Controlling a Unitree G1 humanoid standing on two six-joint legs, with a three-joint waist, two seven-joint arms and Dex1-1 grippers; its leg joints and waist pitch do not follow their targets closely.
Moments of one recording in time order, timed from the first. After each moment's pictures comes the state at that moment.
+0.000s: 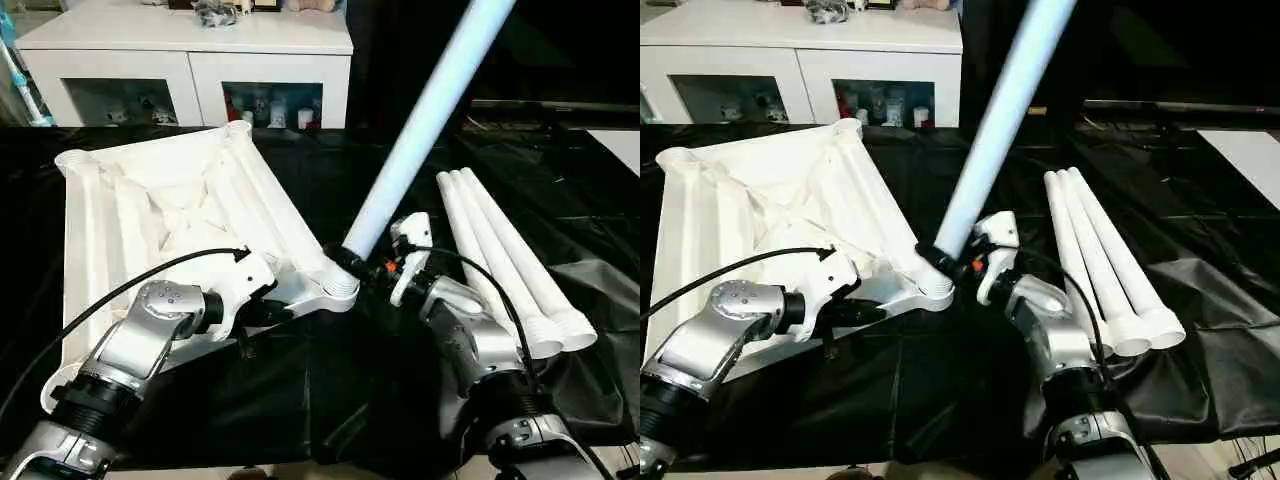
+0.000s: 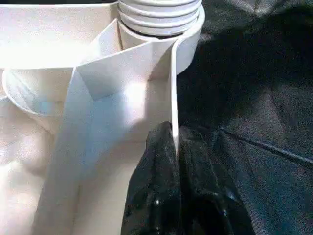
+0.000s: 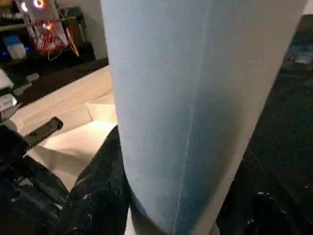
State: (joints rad) left arm -0.41 0.49 -0.29 0.25 -0.06 0.38 -0.98; right arm -0.49 -0.09 0.07 0.57 0.24 0.01 0.78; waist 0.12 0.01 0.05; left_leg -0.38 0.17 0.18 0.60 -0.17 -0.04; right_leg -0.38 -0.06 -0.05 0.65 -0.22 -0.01
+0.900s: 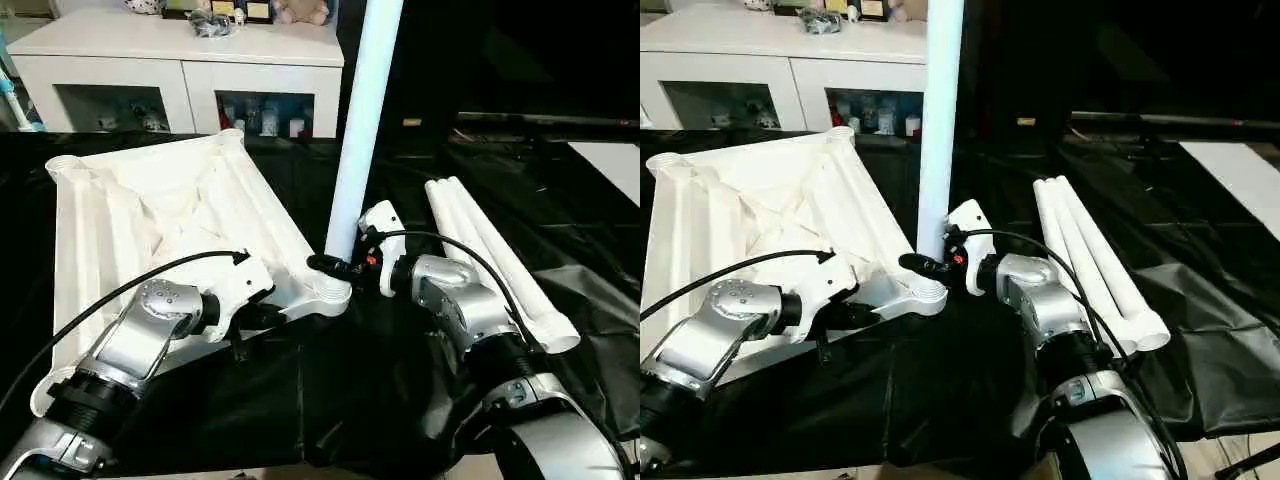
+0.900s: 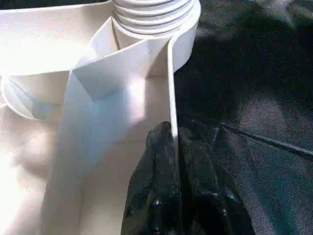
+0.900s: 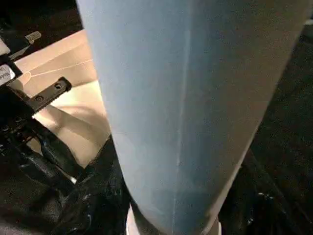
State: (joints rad) left arm -0.42 0.52 -0.33 0.25 0.00 0.41 -0.99; right arm -0.65 -0.13 0.15 0.67 0.16 0.21 0.85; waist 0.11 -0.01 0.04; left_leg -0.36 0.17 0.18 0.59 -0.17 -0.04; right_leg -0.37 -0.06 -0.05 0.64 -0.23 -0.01
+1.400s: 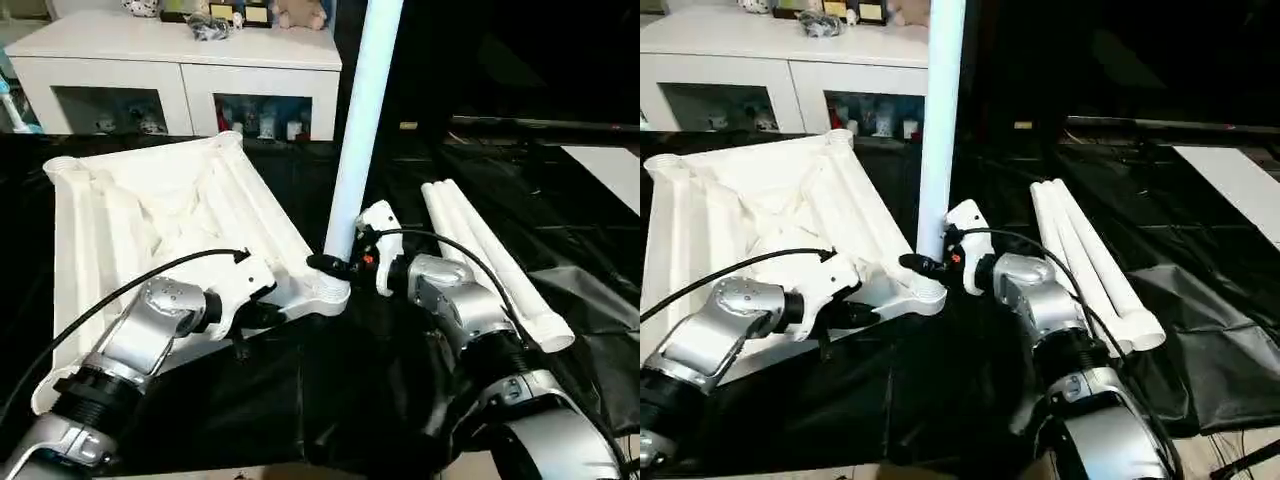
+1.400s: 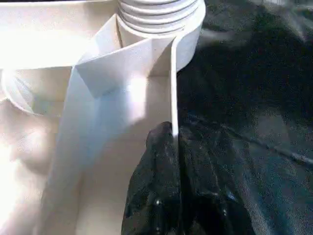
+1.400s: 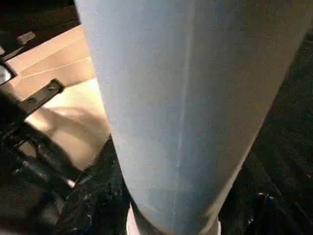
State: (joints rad) left arm -0.45 0.46 -0.31 0.29 0.00 0.47 -0.93; right arm -0.67 -0.09 0.11 0.73 0.15 0.21 0.72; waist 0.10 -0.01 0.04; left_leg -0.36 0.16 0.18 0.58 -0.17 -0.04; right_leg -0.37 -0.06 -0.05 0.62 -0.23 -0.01
